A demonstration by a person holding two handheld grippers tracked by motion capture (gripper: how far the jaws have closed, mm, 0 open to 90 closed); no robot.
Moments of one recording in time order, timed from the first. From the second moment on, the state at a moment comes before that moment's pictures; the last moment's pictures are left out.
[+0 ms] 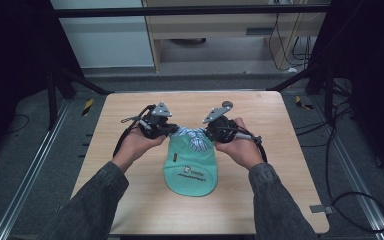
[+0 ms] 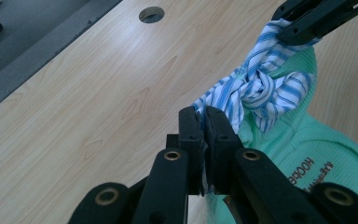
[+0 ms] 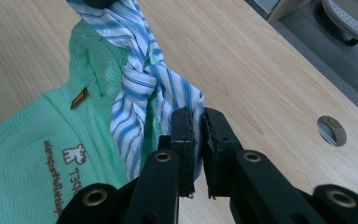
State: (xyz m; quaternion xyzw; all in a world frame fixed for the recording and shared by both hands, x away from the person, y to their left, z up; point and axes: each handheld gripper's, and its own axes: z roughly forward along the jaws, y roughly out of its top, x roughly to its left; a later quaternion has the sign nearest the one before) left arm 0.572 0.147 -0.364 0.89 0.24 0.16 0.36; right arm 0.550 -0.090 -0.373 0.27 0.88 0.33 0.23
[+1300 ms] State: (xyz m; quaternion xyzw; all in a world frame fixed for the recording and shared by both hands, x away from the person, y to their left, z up) left arm 0.567 0.157 -0.365 0.89 0.21 0.21 0.35; right arm 0.553 -0.075 -0.378 0.25 0.88 0.32 0.24
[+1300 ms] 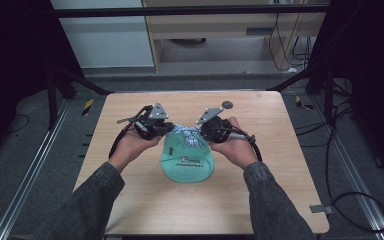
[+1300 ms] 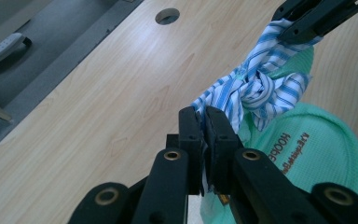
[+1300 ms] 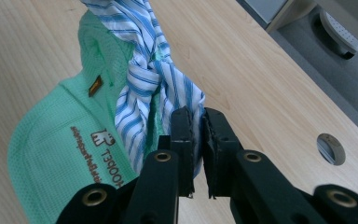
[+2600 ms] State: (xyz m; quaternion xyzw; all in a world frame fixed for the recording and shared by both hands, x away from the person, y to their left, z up) left arm 0.508 0.168 -0.421 0.89 0.21 0.17 0.36; right arm 0.496 -0.069 -0.437 0.23 0.90 0.31 0.23
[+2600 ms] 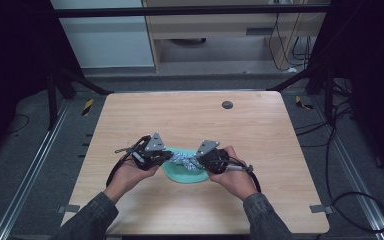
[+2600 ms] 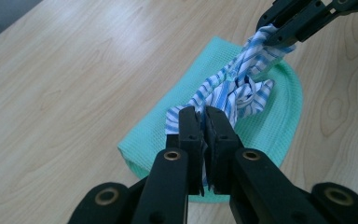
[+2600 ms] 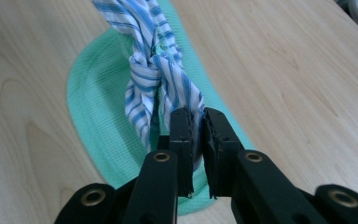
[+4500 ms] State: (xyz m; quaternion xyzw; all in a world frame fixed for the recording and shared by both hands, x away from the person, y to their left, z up) left arm 0.470 0.186 -0.483 0.91 0.21 0.11 0.35; right arm 0.456 -0.062 -0.476 0.18 0.93 0.28 0.17
